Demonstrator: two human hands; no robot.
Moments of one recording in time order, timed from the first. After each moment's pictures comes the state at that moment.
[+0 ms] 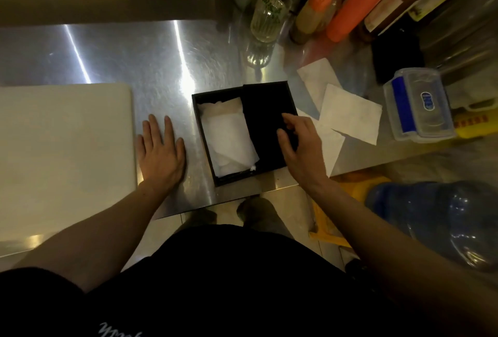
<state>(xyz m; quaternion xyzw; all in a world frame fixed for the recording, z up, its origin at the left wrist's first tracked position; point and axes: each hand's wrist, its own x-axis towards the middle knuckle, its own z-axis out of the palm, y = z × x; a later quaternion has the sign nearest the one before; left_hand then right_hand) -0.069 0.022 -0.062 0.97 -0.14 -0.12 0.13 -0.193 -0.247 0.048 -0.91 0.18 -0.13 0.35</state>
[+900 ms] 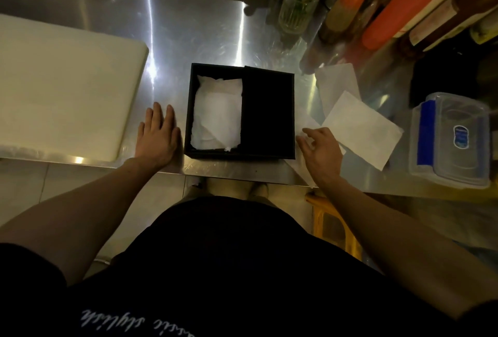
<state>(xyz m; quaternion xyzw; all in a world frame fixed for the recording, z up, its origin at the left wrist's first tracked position) -0.129 0.005 -0.054 0.98 -0.09 -0.16 0.10 -0.224 -0.377 -0.018 -0.92 0.17 0.03 0.34</state>
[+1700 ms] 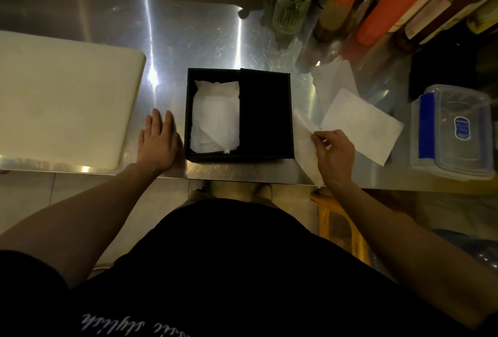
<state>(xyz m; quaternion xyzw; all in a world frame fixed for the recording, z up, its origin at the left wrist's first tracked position) -0.133 0.001 -0.045 0.98 -0.06 -0.16 0.11 -0.232 -0.388 -0.015 -0.91 0.23 -0.04 0.33</state>
